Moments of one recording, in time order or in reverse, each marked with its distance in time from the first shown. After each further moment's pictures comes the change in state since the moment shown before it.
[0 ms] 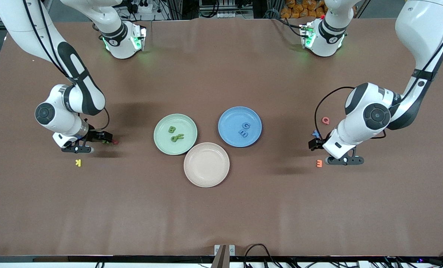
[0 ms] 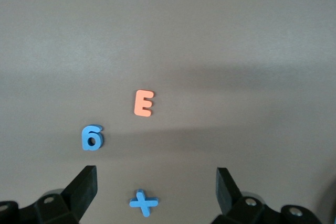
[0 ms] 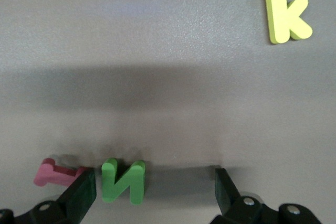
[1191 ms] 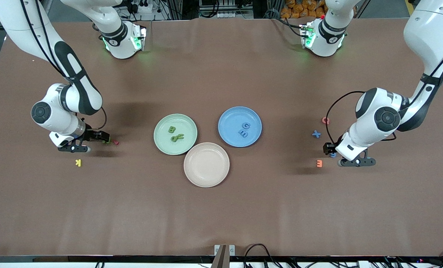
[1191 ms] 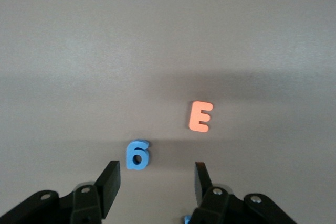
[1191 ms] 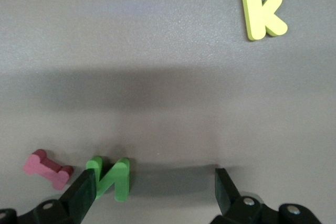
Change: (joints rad) left arm 0.079 0.040 0.032 -0.054 0.108 0.103 0.000; right arm -0.015 -0.008 -0.007 -0.006 -0.001 0.000 -0.005
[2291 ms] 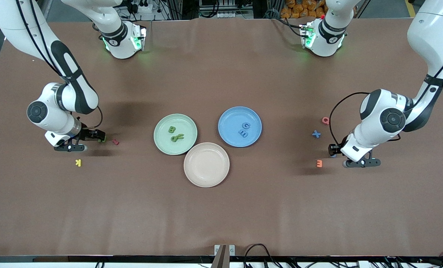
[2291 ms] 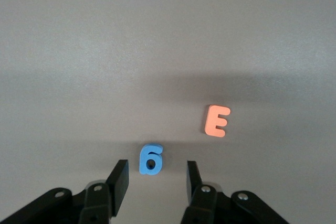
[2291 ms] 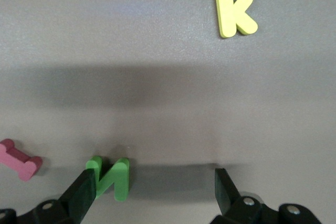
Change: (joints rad) left arm 0.031 0.015 0.001 -0.002 0.012 0.016 0.003; right arm -0.036 -0.004 -0.001 -0.004 -0.063 -0.005 -0.027
